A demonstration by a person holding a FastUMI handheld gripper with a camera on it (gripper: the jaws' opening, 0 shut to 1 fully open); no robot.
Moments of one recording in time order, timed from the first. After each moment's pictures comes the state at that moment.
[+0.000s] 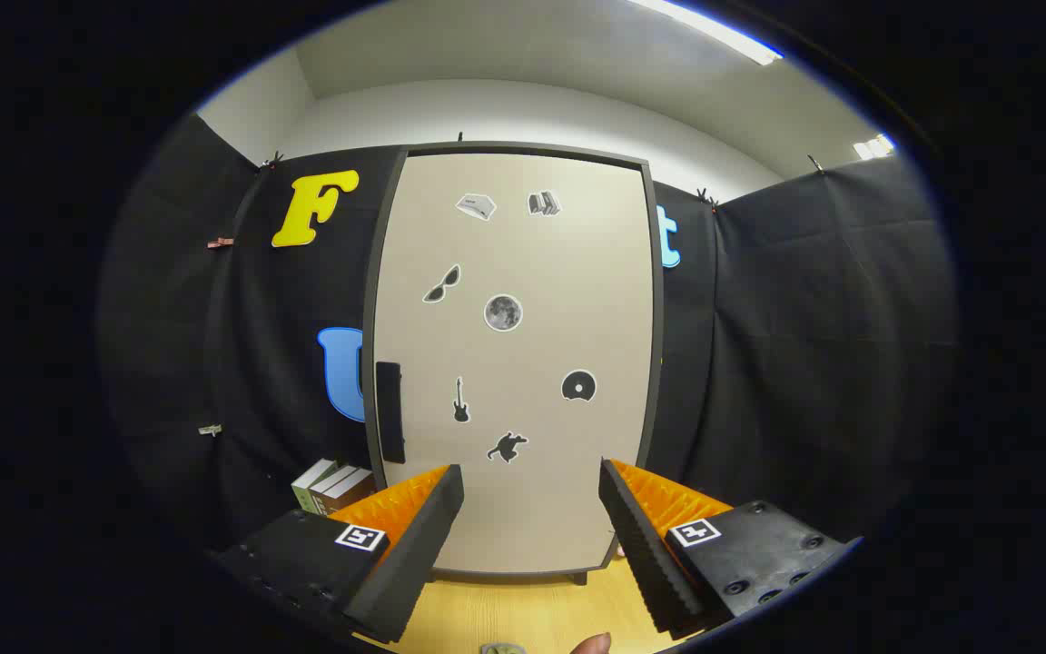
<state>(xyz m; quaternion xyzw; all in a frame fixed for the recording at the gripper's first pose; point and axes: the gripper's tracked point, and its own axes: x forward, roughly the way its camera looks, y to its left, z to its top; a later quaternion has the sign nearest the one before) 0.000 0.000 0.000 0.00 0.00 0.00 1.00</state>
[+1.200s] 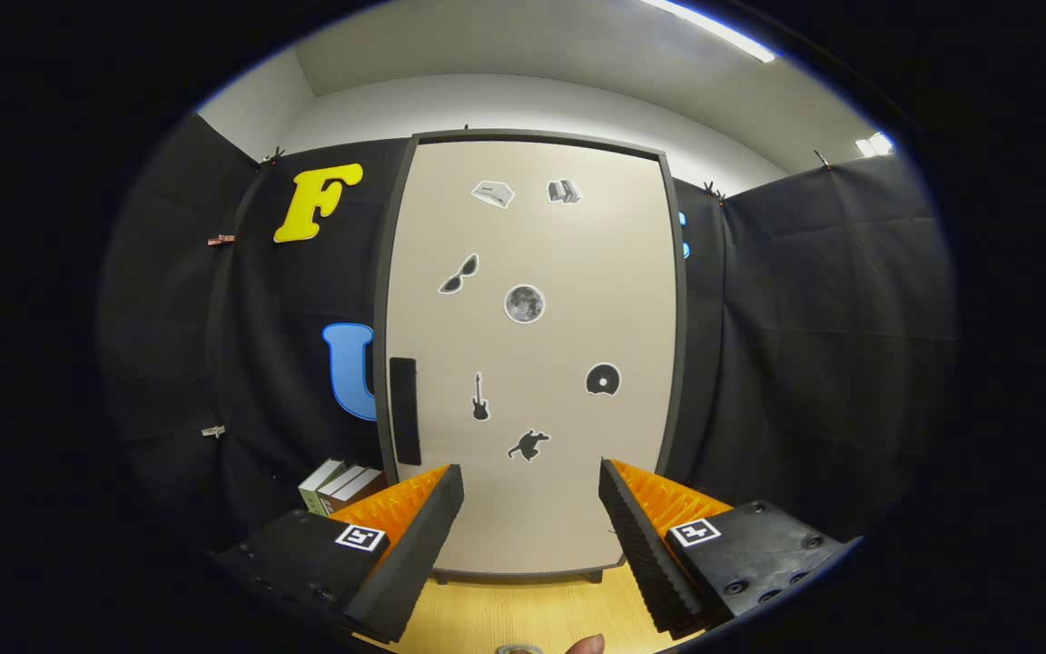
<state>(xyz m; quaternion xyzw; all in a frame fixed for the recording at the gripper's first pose) 0.020 0.034 -0.005 0.00 0.01 0.01 1.00</state>
